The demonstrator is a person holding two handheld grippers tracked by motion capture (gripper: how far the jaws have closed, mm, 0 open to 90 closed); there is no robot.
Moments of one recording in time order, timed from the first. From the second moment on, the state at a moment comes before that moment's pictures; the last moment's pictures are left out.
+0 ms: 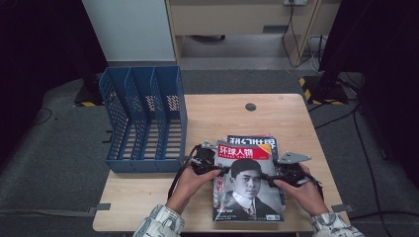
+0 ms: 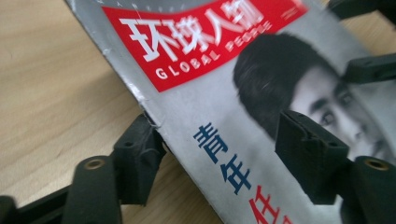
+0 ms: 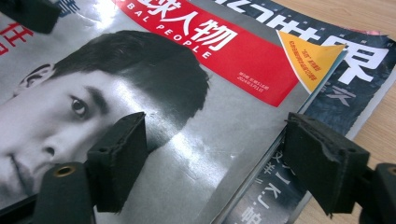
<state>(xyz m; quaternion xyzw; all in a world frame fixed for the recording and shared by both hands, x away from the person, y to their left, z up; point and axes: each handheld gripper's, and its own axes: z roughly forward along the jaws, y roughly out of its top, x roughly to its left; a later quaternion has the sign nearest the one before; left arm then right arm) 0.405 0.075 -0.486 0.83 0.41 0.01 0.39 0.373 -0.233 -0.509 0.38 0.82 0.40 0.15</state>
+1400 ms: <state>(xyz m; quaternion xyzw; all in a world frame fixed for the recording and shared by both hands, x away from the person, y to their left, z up) 0.446 0.037 -0.463 0.83 0.39 -0.04 0.40 0.376 -0.232 -0.507 0.37 0.81 0.41 0.18</state>
